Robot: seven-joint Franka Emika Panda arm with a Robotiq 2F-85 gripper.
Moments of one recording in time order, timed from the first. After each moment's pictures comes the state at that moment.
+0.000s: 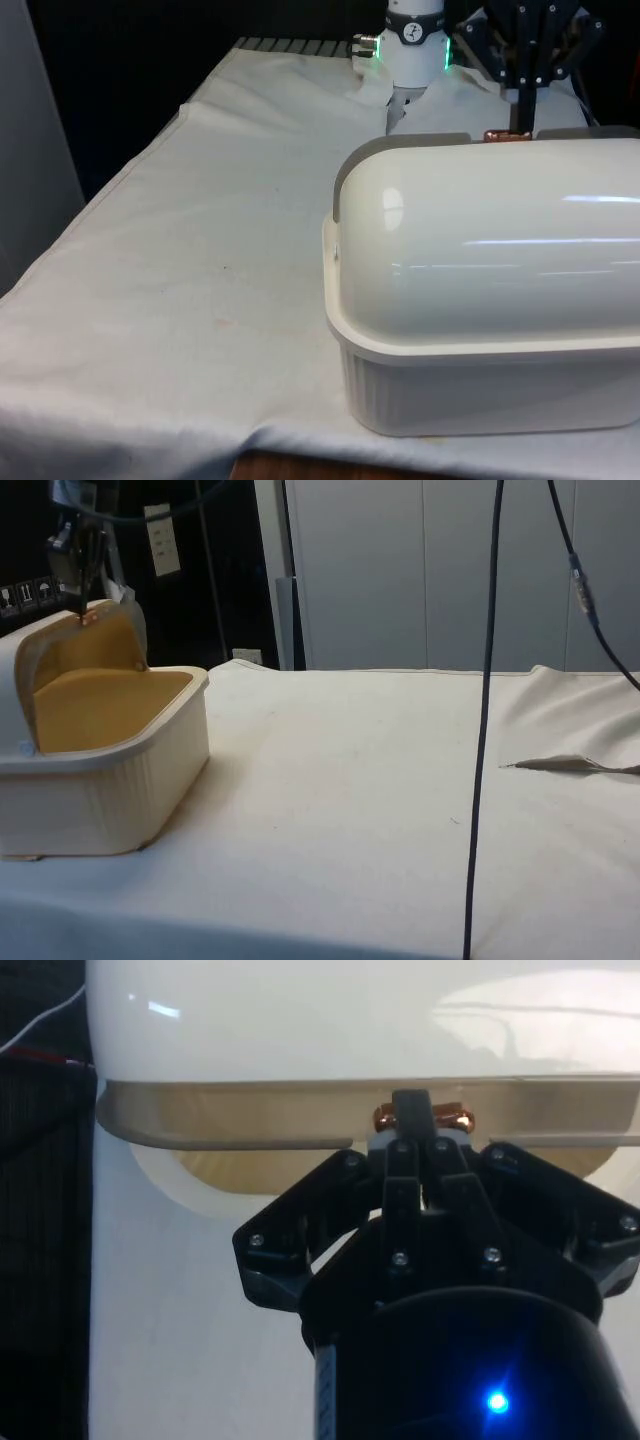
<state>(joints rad) 0.23 0.50 -0.10 -1.48 0.06 2.32 -0.14</state>
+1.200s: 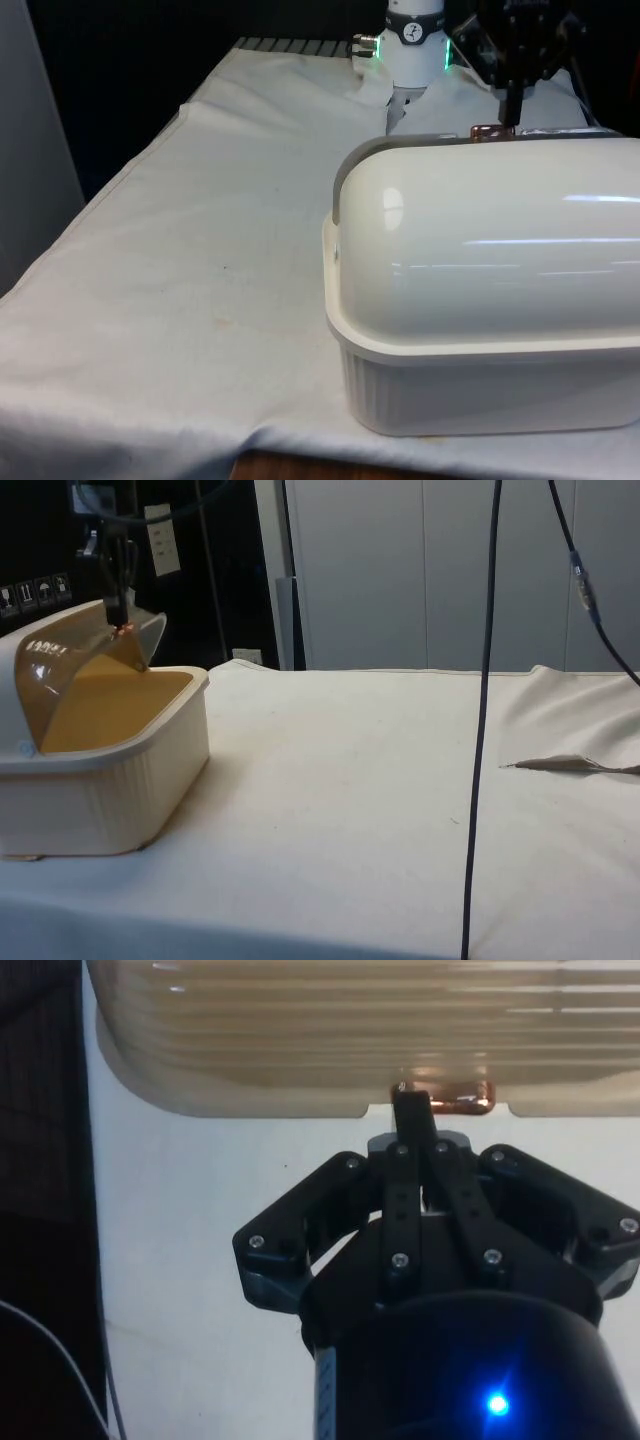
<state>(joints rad) 0.23 0.50 -0.10 -1.44 0.07 2.05 -0.14</state>
